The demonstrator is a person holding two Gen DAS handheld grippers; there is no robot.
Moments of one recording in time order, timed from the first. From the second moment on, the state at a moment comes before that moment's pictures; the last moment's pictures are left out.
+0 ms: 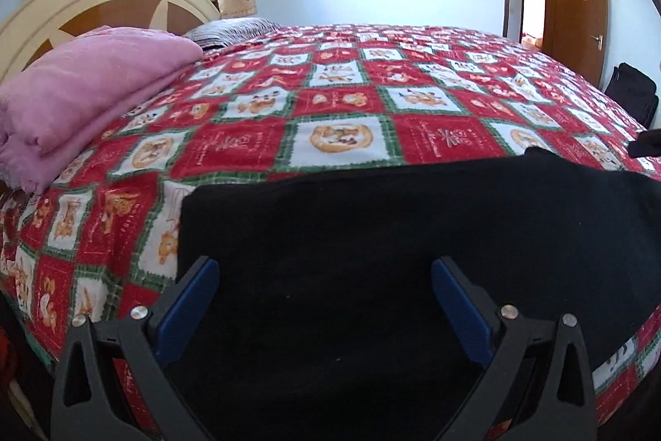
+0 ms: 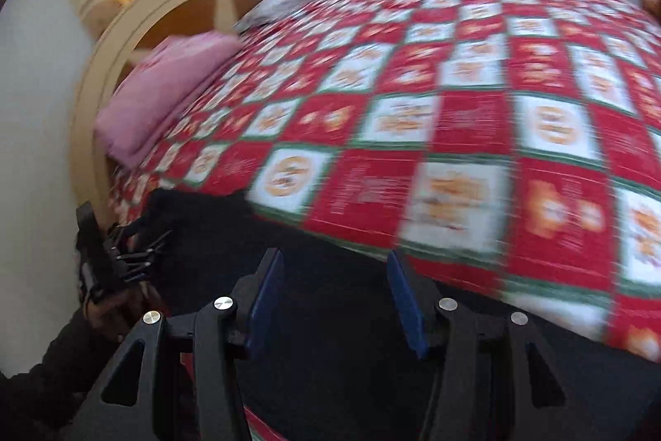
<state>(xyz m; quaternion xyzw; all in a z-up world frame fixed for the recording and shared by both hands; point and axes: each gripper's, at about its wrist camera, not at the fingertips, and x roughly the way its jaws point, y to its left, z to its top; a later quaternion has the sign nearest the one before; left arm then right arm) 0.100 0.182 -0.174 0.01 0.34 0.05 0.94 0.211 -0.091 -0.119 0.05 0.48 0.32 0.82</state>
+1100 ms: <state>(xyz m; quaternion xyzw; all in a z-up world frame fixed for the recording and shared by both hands) 0.097 0.230 -0.186 -0.07 0.31 0.06 0.95 0.271 0.009 -0.172 0.16 0.54 0.33 0.76</state>
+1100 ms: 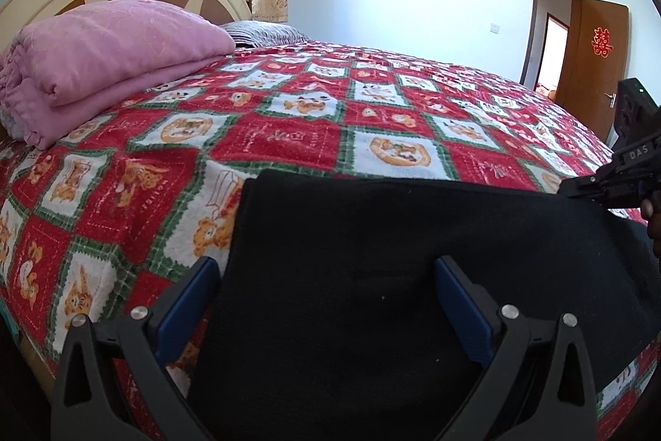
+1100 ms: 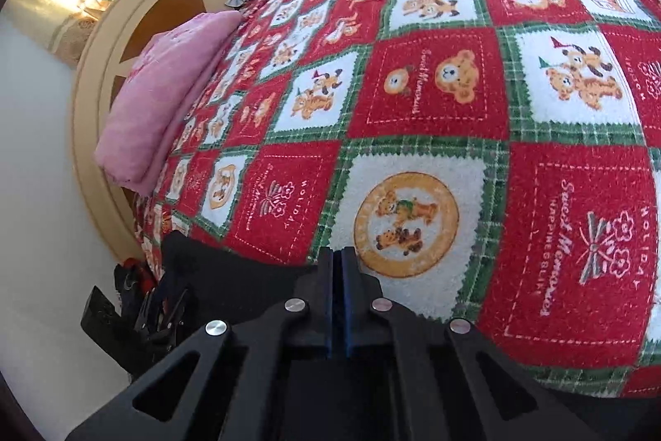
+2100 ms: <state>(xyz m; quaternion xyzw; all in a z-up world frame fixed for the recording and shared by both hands) 0.083 0.151 -0.183 0.01 0.33 0.03 0.94 0.101 -0.051 -0.173 -0.02 0.51 0.35 0.78</state>
